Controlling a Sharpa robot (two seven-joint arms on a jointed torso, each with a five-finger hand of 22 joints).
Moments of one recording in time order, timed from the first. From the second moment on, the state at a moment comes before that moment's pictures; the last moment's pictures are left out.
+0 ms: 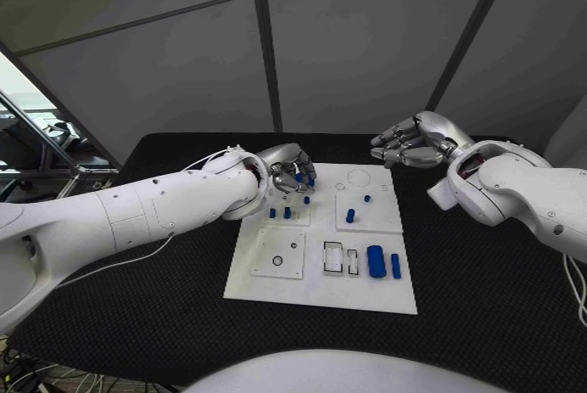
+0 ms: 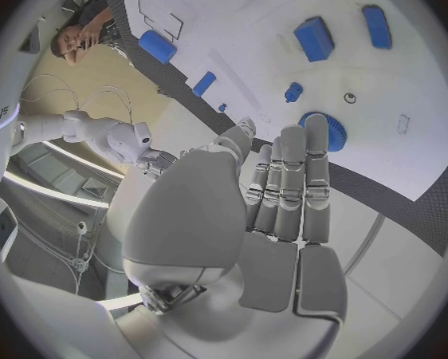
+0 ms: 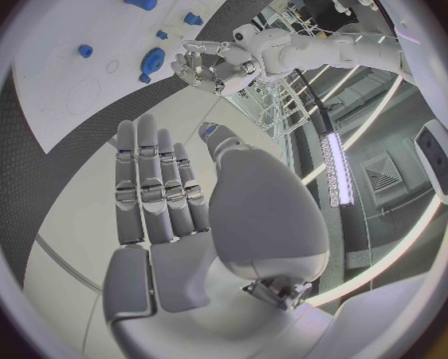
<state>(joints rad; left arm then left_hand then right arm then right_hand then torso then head) 1.14 -0.62 -0.01 1.25 -1.19 -0.25 -0.04 1.47 -0.16 0.27 0.12 0.07 0.85 0.16 0.29 0.30 0.87 0.10 0.50 0.32 1.21 0.03 0.89 0.78 0.19 1.10 0.13 0.58 0.96 1.20 -0.79 0.04 1.43 -0.89 -0.31 0.06 1.35 -0.13 0.19 0.19 0.43 0.99 0.19 0.07 0.07 1.17 0.11 0.19 0.18 1.34 0.06 0.10 0.46 0.17 0.97 0.17 0.46 0.42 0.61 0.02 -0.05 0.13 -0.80</state>
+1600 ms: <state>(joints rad) 1.13 -0.54 -0.01 1.15 -1.41 -0.09 -0.10 1.46 -0.17 0.35 0.09 0.07 1.00 0.14 0.22 0.14 1.03 0.08 0.37 0.13 1.46 0.00 1.35 1.11 0.12 1.42 0.10 1.24 1.31 1.20 -0.79 0.04 1.43 -0.89 -0.31 0.06 1.35 -0.13 0.19 0.19 0.44 0.99 0.19 0.07 0.07 1.17 0.11 0.19 0.17 1.34 0.06 0.10 0.46 0.17 0.97 0.17 0.46 0.42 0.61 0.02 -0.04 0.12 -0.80</state>
